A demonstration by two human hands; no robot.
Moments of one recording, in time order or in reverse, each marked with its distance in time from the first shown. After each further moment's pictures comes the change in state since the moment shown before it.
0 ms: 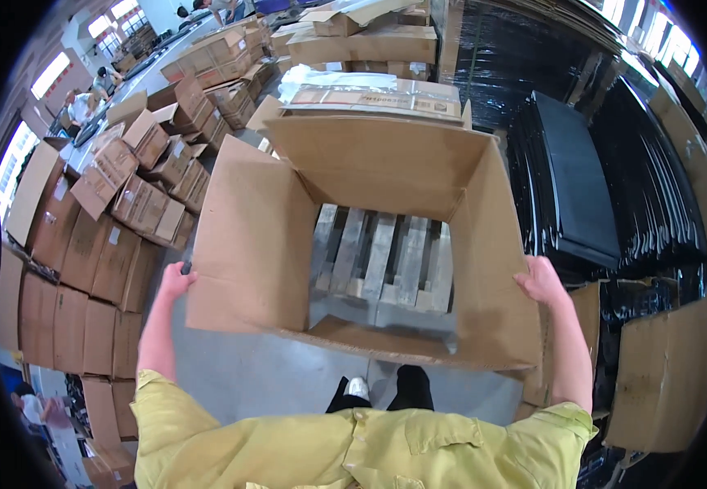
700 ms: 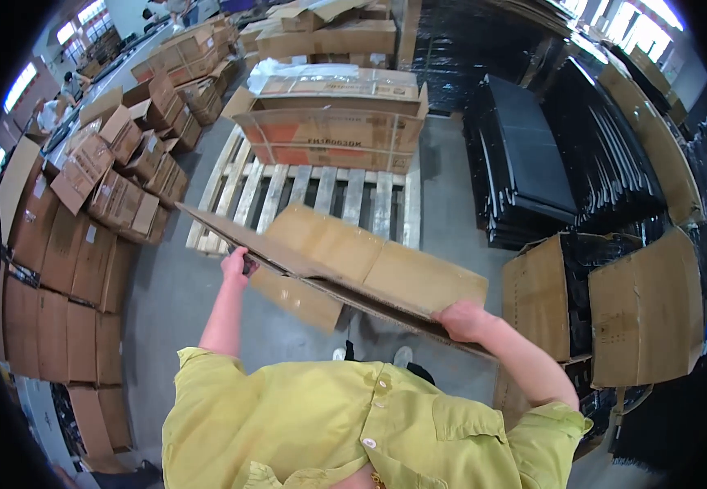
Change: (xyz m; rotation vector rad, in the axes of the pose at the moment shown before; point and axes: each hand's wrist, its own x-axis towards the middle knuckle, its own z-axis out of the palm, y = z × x) left_hand -0.081 0.068 0.148 -1.328 0.000 -0.473; right_hand -0.162 -0.115 0.090 -0.514 -0.635 -0.275
